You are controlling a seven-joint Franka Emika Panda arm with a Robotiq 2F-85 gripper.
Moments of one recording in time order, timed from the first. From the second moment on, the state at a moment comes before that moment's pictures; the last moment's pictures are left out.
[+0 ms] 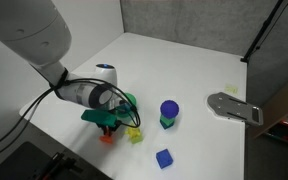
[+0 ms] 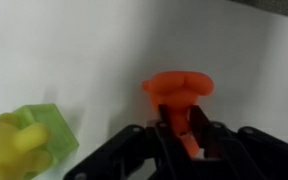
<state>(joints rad) 0.00 0.63 0.03 -2.31 -0.08 2.57 -0.11</state>
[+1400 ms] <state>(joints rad) -0.03 0.34 0.11 -2.24 0.16 2.57 -0.16</state>
